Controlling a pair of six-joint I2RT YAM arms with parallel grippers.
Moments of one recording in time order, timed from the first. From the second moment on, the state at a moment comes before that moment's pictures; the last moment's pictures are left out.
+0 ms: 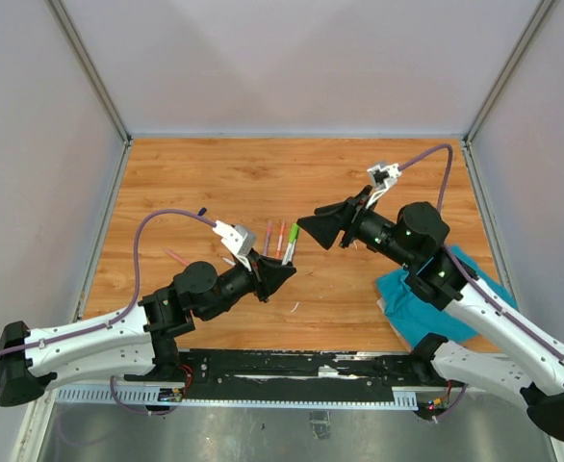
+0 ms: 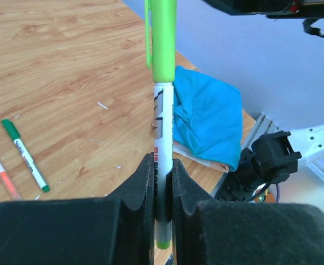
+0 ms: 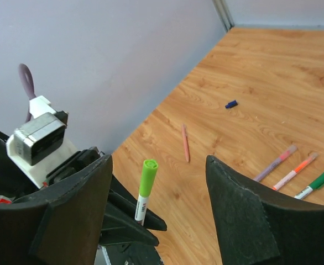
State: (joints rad) left arm -1.16 0.78 0.55 0.21 -0.24 -0.44; right arm 0.77 0.86 0.88 0.05 -0.17 0.57
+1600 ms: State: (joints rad) left arm -1.16 0.79 0.55 0.19 -0.21 -0.43; right arm 0.77 1.02 0.80 0.26 -0.39 0.70
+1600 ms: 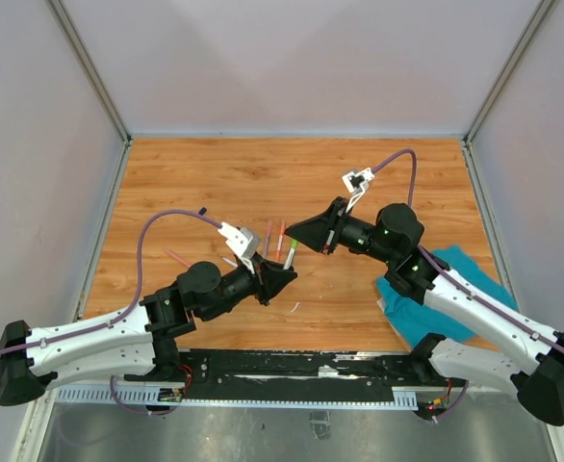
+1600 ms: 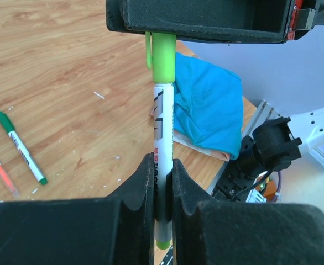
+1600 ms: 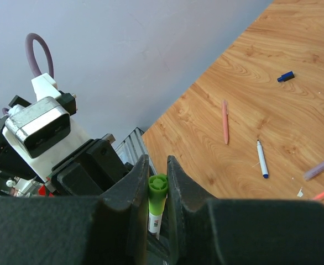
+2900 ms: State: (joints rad) left arm -1.18 0.74 0.55 -0.07 -0.11 -0.45; right arm 1.07 0.95 0.52 0.51 0.03 0.61
